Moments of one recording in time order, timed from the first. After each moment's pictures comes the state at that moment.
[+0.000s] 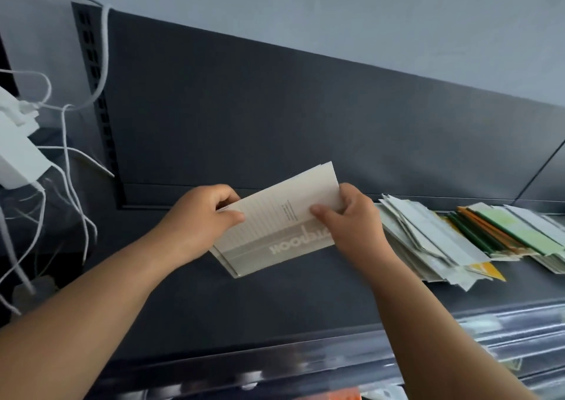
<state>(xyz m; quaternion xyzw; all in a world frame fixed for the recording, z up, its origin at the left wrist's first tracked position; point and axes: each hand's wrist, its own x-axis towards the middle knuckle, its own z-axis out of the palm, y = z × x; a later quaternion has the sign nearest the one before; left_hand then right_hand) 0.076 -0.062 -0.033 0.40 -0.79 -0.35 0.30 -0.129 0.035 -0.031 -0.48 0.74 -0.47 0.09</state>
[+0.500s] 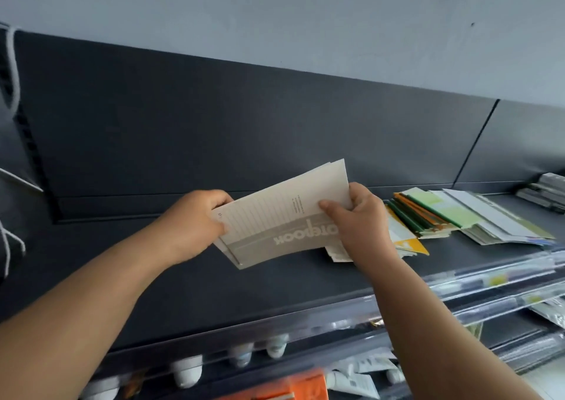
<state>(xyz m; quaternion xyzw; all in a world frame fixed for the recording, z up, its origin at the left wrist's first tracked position) -0.008 0.015 -0.011 0.39 -0.83 -0.32 0.22 -0.221 0.131 -0.024 -0.40 0.72 -0.56 0.06</state>
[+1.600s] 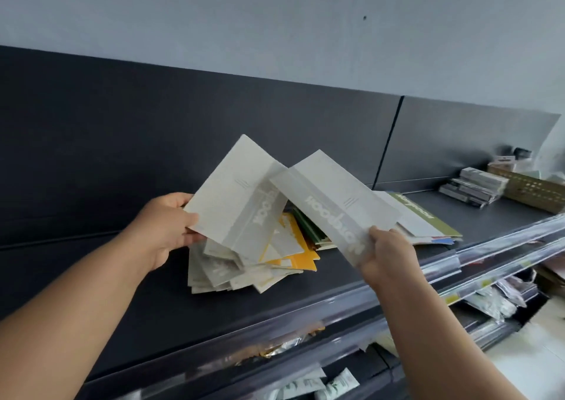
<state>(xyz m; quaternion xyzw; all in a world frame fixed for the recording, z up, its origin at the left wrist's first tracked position) -0.255 0.061 -0.023 0.42 -0.61 -0.60 0.32 -0.490 0.249 -0.055 -0.08 0.67 -0.71 0.19</state>
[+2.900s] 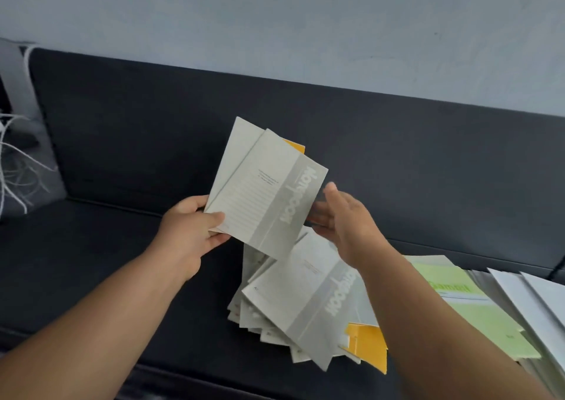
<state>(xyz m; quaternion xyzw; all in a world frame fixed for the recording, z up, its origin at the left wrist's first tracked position) -0.258 0.045 -0.033 0.49 -0.39 -0.53 0.58 -0.486 0.049 -0.020 -0.45 0.57 -0.52 0.44</state>
